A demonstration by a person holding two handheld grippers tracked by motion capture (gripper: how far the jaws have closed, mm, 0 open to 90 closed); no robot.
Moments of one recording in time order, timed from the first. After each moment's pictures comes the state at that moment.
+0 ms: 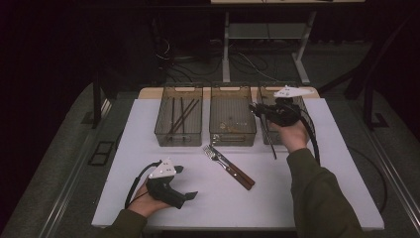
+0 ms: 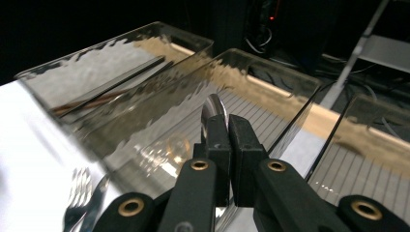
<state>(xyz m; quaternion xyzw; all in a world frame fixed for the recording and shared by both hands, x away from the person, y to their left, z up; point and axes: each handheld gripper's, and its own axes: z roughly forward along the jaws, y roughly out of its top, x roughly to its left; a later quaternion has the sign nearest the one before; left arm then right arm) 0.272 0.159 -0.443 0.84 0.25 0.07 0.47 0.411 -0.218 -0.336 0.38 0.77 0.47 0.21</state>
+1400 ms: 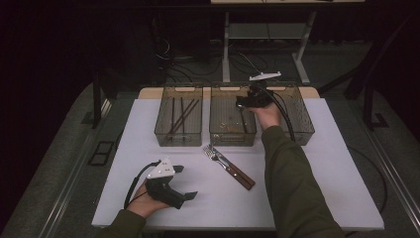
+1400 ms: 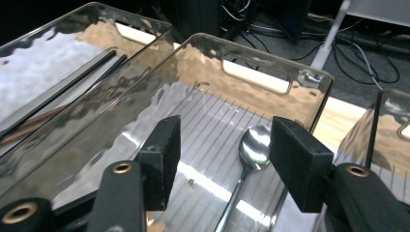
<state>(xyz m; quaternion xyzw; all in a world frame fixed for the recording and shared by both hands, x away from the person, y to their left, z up) 0.272 0.160 -0.439 0.84 0.25 0.07 0.48 0.497 -0.173 -0.364 0.46 0.76 0.41 0.19</state>
